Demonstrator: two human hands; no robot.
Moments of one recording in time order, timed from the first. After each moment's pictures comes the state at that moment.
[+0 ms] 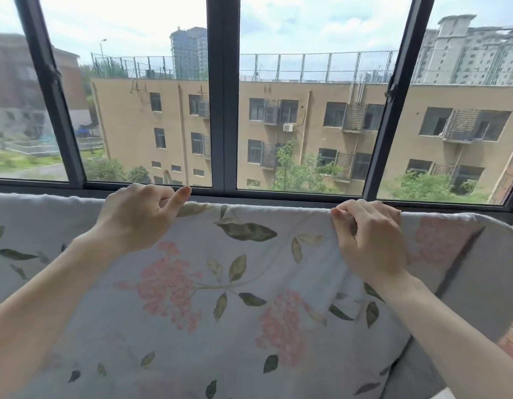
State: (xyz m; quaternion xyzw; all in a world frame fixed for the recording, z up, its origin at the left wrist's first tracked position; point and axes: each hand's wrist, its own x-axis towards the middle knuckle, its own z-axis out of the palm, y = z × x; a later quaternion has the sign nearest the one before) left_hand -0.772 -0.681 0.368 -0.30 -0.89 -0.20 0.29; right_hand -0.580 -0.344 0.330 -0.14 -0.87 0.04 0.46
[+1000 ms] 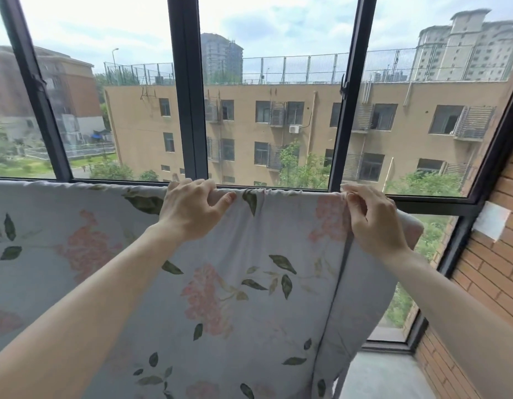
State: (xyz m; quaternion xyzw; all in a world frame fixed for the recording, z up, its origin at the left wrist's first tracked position) left_hand -0.630 -0.470 0.350 -0.30 -0.89 -0.17 0.28; right_hand -0.462 -0.146 0.323 -0.08 -0.86 0.19 0.47
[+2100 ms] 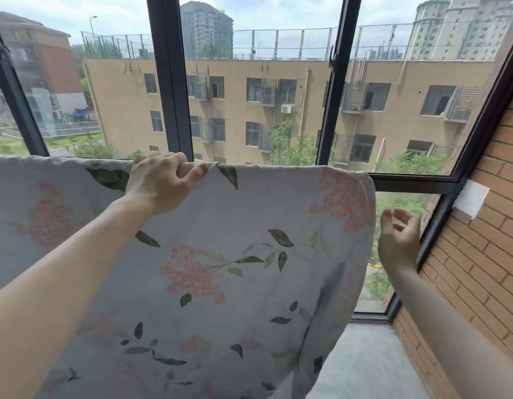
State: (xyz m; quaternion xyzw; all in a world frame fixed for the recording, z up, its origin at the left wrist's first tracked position) left_hand -0.636 -0.469 0.356 -0.29 -0.89 -0.18 0.31; right_hand -0.414 -0.073 0.232 -0.32 -0.68 0.44 0.49
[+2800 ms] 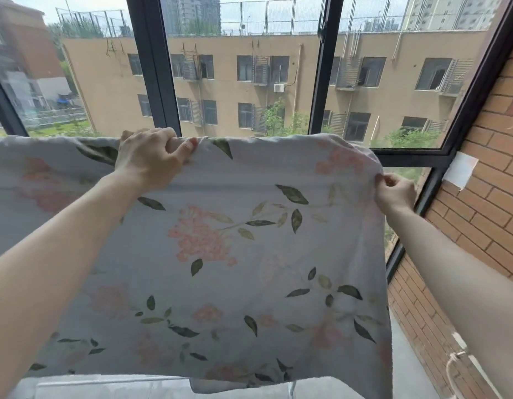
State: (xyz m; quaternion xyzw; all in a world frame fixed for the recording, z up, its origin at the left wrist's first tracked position) left_hand -0.630 -0.456 0.352 -0.28 -0.90 -0.18 0.28; right_hand -0.426 -0.020 0.257 -0.41 -0.70 0.40 0.44
